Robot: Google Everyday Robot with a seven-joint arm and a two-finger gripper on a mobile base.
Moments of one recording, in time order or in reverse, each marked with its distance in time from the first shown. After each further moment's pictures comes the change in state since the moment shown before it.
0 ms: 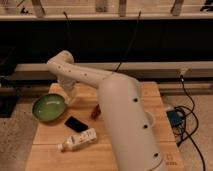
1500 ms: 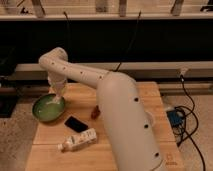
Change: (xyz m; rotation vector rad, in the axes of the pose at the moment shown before) arm -0.052 -0.051 -0.027 0.125 -0.086 -0.145
